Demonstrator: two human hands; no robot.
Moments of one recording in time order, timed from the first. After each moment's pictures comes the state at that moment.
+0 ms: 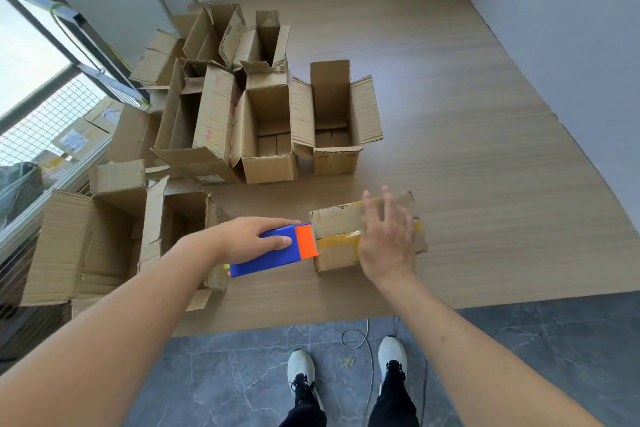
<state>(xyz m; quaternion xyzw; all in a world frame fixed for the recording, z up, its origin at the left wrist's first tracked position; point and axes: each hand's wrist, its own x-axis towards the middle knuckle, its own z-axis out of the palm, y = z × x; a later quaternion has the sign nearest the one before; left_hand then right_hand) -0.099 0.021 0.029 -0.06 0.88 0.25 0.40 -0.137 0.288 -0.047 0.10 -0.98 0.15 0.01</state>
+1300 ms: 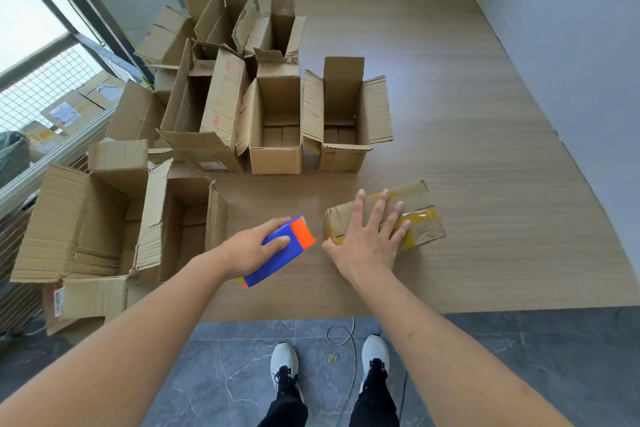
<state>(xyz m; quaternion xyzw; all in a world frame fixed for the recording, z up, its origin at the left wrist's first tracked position) -0.064 0.020 -0.025 -0.13 0.87 0.37 0.30 -0.127 0.240 -0.033 0.05 -0.98 0.04 -0.19</state>
